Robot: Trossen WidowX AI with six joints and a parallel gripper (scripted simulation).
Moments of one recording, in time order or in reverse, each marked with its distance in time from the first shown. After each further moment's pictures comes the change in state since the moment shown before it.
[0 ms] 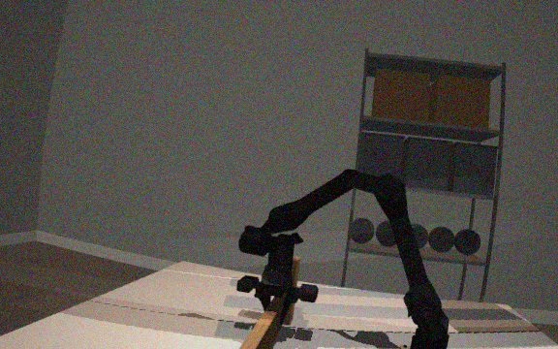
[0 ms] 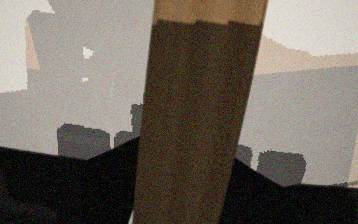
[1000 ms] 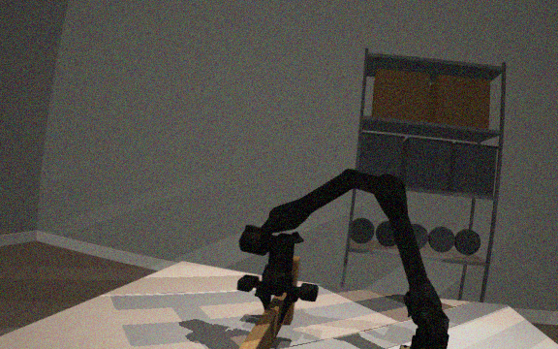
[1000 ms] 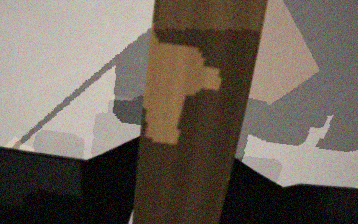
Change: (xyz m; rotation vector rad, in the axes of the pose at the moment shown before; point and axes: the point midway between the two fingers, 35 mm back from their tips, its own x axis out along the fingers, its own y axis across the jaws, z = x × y) arm -0.001 0.000 -0.003 -0.001 0.002 -0.001
